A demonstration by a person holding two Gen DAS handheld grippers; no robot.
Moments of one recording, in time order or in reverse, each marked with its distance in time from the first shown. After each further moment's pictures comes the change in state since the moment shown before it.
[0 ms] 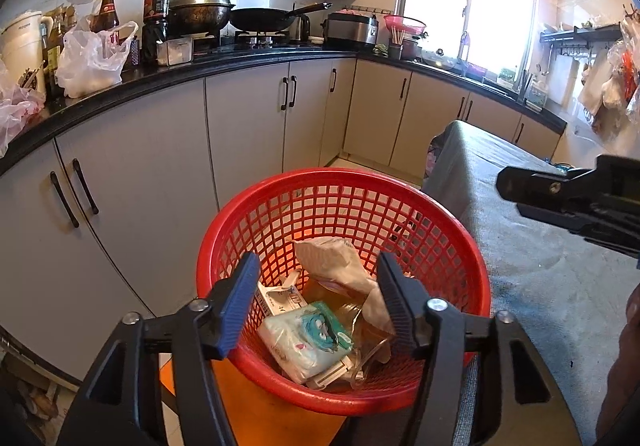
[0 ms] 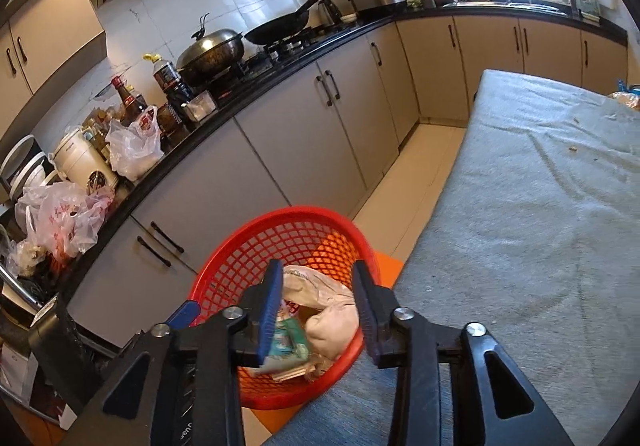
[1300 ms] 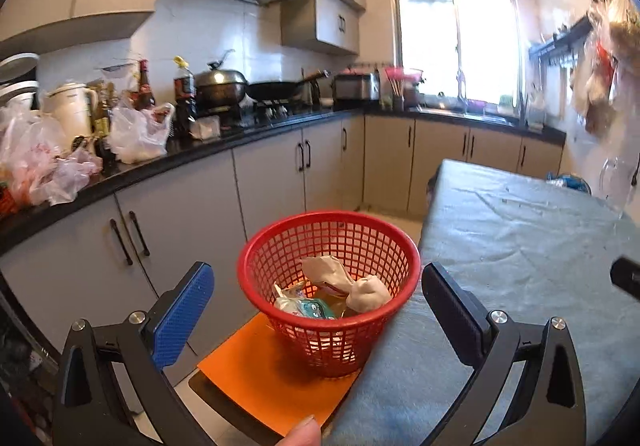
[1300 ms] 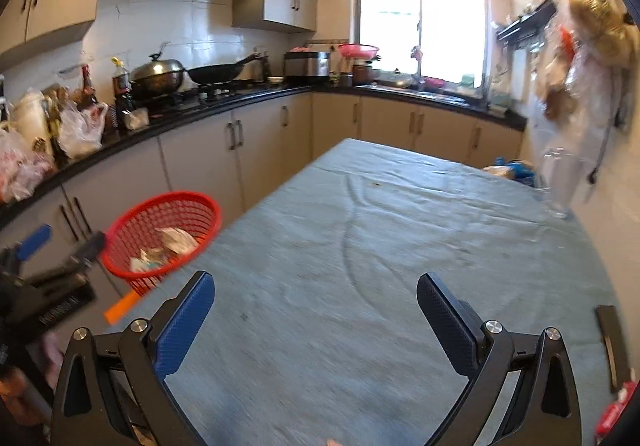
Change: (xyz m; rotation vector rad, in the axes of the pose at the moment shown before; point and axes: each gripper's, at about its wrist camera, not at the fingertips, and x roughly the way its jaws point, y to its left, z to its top) left arm -0.133 -0.047 -0.039 0.078 -0.241 0.129; right arm -0.186 -0.036 -0.110 -0.197 -0.223 -0.460
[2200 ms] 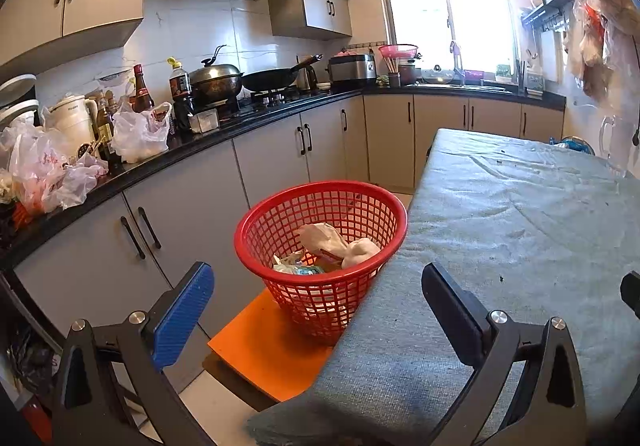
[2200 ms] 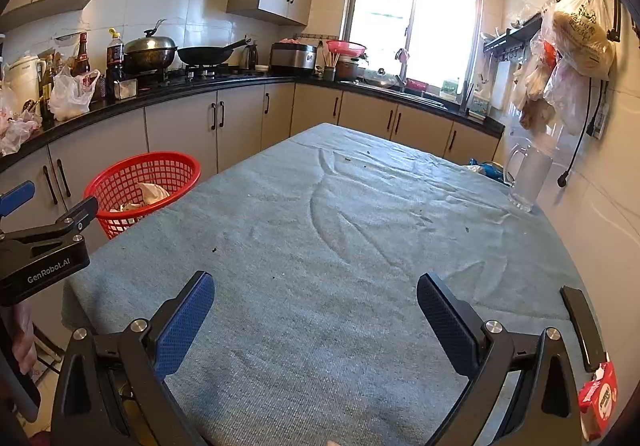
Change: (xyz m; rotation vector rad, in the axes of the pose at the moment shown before) left arm -0.011 -0.031 -0.021 0.104 0.065 0.034; right arm -0.018 0.000 -0.037 -0.062 0.015 -0.072
